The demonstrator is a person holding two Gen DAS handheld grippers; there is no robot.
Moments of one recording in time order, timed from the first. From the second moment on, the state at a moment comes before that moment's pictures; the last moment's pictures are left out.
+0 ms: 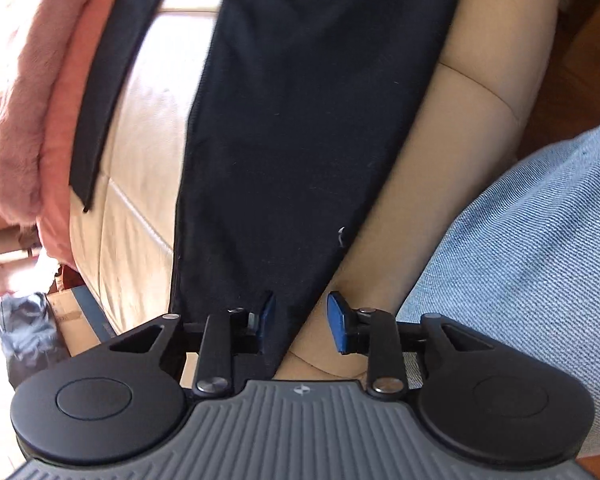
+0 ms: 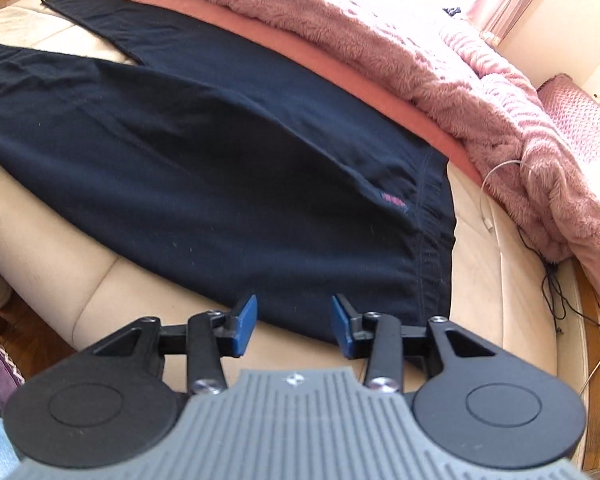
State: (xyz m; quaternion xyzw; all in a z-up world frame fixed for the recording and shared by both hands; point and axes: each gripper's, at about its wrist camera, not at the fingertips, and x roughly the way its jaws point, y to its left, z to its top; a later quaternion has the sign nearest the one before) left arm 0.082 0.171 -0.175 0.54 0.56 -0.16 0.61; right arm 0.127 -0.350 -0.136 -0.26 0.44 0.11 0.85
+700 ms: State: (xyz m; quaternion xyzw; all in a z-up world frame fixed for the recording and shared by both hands) left arm 0.078 0.190 -0.190 0.57 0.51 -0.02 0.64; right arm 0.125 -0.359 -0.190 -0.51 0.40 0.12 0.75
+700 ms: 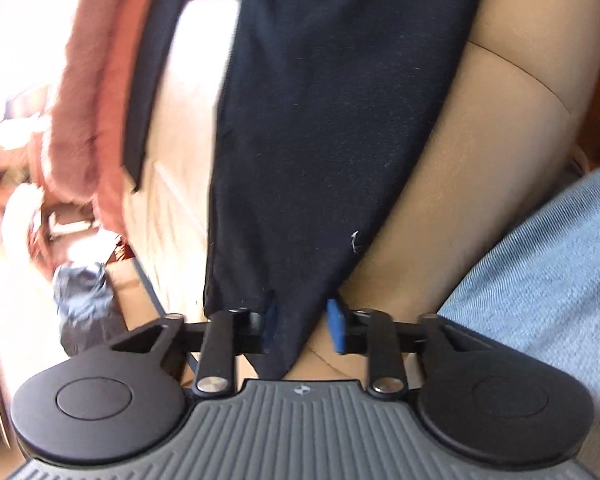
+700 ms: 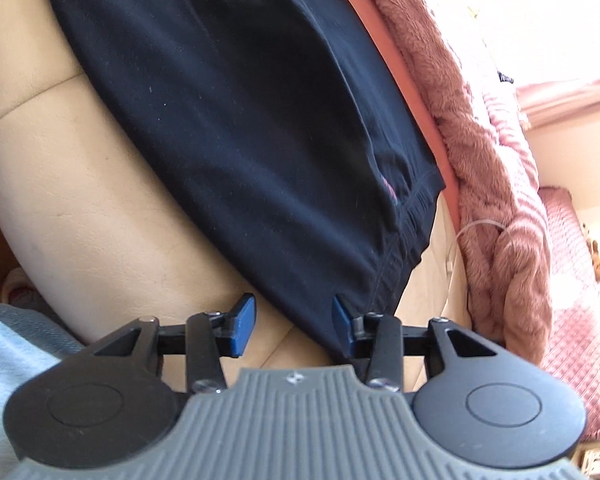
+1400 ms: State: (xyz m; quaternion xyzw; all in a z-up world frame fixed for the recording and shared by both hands) left arm 0.069 0.198 -0.184 0.55 0.50 -0.08 0.66; right arm 0.130 -0.359 -0.191 -0.52 0.40 0.12 0.75
